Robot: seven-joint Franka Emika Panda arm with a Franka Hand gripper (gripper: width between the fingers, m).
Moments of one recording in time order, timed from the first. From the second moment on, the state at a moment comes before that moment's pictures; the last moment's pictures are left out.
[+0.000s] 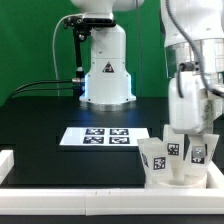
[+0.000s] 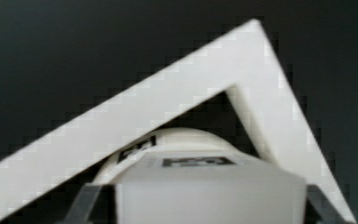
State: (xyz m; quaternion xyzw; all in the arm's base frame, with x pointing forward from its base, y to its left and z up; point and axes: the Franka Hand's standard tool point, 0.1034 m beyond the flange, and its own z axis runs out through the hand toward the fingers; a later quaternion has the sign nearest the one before) arm 0.592 0.118 0.071 -0.47 0.87 -0.01 0.13
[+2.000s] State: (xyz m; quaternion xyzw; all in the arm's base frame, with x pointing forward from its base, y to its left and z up) arm 0.613 0.113 0.112 -0.95 0.28 -0.09 0.10
